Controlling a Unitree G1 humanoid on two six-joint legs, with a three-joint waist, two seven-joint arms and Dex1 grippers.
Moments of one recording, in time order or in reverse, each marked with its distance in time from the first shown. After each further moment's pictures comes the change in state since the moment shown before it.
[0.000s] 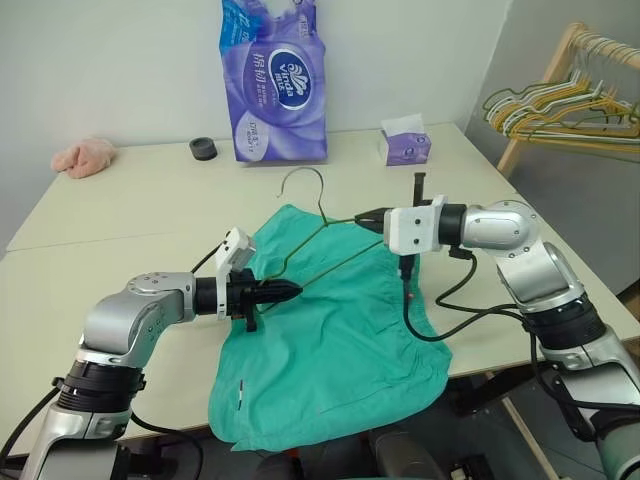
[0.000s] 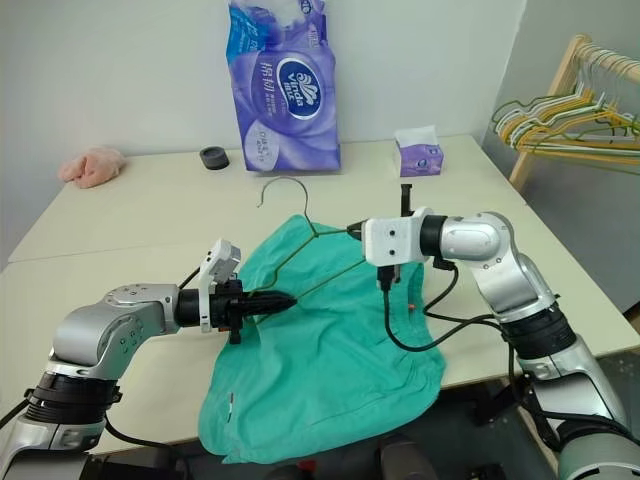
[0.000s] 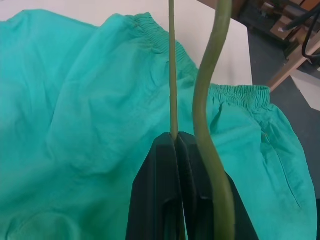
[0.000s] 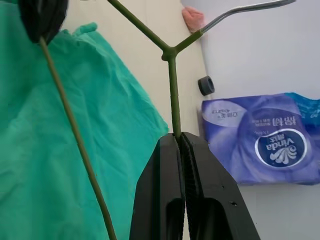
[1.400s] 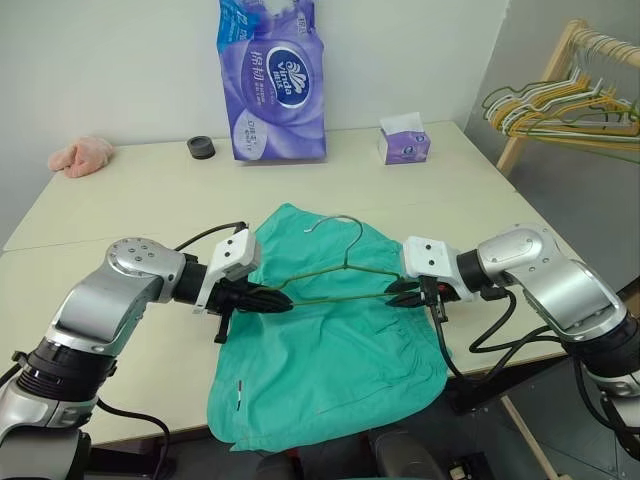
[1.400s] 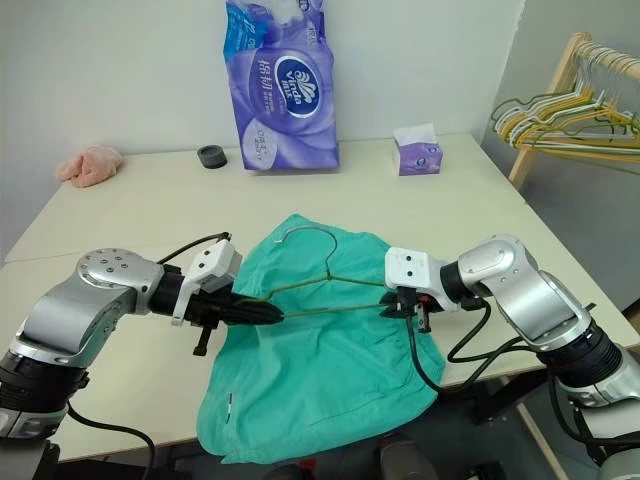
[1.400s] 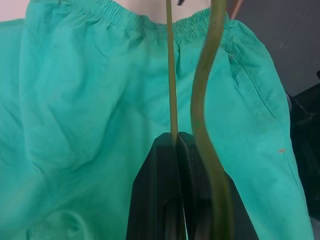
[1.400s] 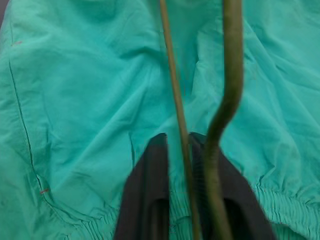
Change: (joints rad) left arm -0.091 0.198 -0.122 -0.078 0.153 -0.201 -0.284; right arm 0.053 -0.200 0.123 -0.246 0.290 0.773 0.220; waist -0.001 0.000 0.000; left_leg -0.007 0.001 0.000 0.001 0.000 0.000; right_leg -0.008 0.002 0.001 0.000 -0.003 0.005
